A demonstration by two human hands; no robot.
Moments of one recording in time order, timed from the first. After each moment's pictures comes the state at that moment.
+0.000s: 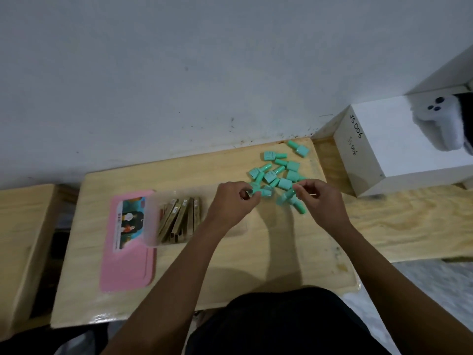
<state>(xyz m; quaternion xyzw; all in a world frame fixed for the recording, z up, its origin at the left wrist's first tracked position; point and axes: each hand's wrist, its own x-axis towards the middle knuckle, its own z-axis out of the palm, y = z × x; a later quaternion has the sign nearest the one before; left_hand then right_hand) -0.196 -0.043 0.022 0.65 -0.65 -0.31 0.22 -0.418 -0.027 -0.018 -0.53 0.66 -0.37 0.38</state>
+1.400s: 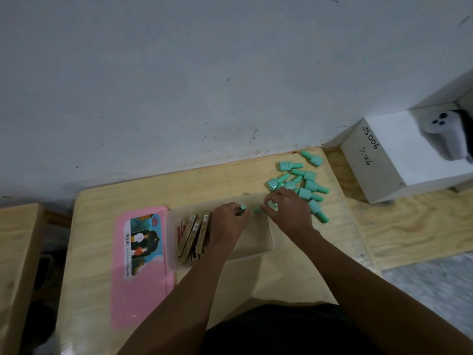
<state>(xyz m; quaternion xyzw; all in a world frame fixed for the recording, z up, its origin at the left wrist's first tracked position) -0.112 -0.061 -0.054 0.70 -0.58 -0.34 0.23 -0.281 -0.060 -0.053 -0.69 0.70 -0.13 0.08</state>
